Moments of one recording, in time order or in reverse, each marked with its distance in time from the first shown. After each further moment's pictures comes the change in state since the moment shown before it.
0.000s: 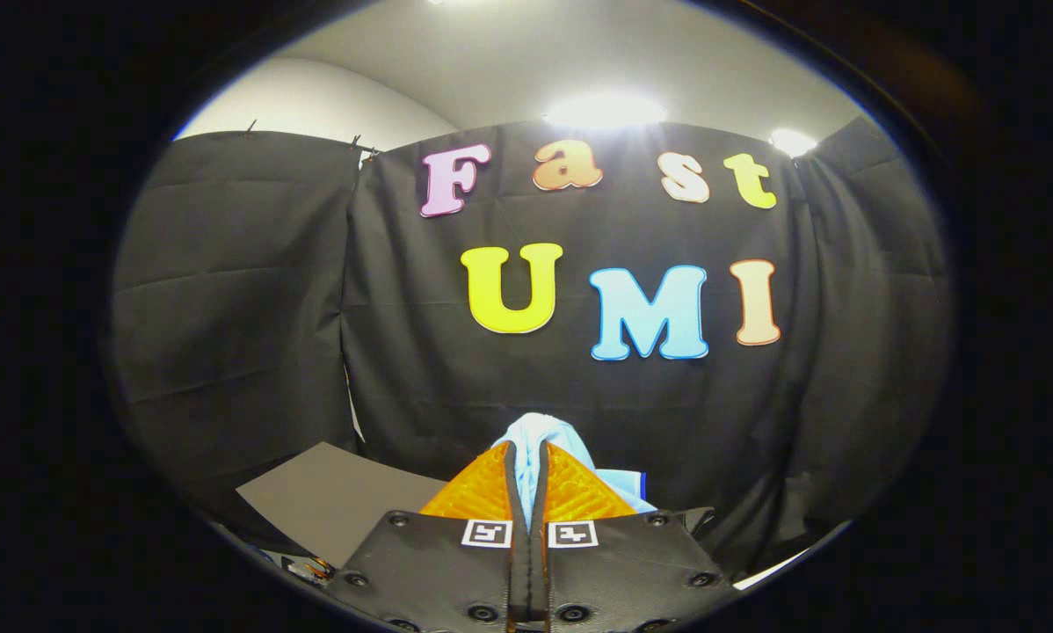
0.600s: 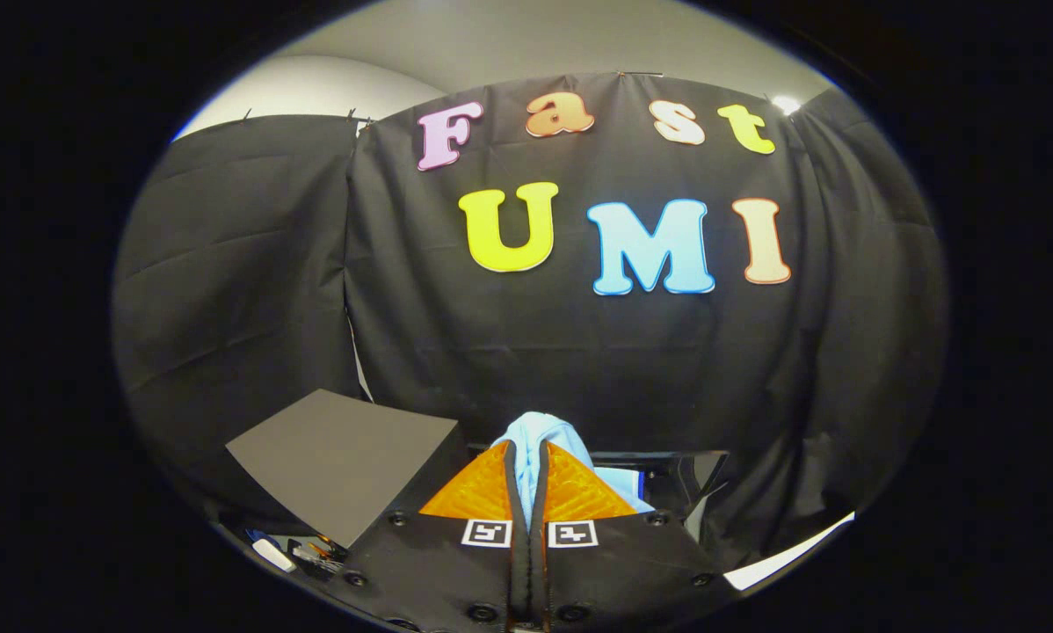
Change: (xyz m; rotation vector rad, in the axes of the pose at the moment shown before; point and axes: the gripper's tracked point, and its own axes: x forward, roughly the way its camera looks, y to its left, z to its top) arm 0.005 -0.023 -0.120 0.024 0.154 0.055
